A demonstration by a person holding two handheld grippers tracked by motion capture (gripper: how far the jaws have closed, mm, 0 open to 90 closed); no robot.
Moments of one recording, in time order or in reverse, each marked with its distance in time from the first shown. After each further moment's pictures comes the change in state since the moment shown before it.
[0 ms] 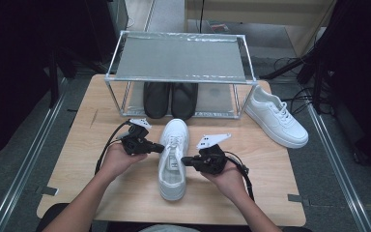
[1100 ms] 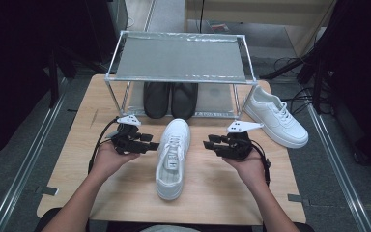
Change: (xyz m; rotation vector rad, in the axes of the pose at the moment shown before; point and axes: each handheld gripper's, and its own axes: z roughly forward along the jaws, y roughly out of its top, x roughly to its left) left arm 0.000 -0.006 -0.031 -0.112 0.087 0.030; right arm -0.056 -0.006 -0.056 -0.165 -0.150 0.075
